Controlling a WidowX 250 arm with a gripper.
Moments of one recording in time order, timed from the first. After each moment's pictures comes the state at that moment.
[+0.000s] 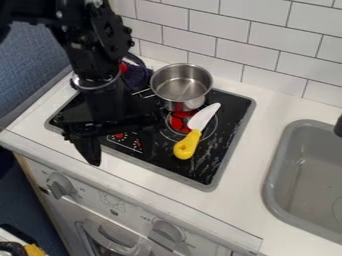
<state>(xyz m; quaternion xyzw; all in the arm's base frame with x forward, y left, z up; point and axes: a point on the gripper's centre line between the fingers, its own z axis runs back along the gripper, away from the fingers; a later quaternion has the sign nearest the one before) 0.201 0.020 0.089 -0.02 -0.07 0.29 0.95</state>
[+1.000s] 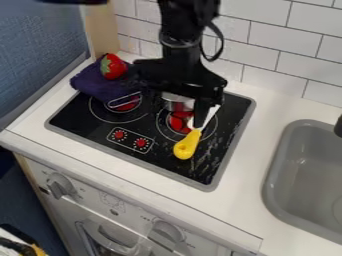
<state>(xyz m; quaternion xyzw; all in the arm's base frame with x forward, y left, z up) 0.284 -0.008 0.086 0.04 -0.06 0.08 0.99</state>
